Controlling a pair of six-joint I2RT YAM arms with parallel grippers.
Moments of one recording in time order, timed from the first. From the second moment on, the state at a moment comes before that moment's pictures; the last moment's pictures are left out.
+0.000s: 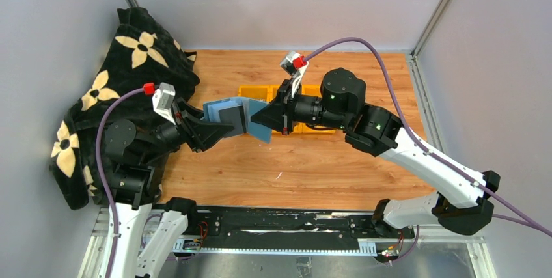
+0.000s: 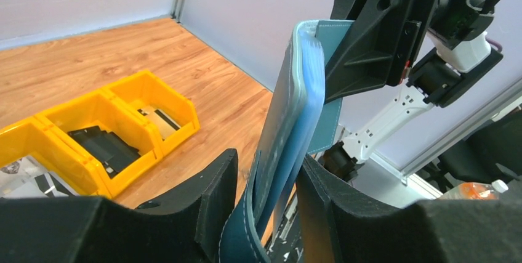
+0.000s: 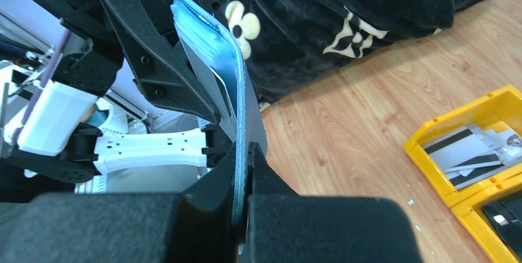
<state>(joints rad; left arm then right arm) -0.14 0.57 0.95 -0.19 0.89 -0.56 1.05 1.26 1.54 -0.37 -0.26 0.33</state>
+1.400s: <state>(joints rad) -0.14 0.68 1.06 -0.22 0.91 -0.70 0.71 1.08 1.12 0.11 -0.58 0.70</state>
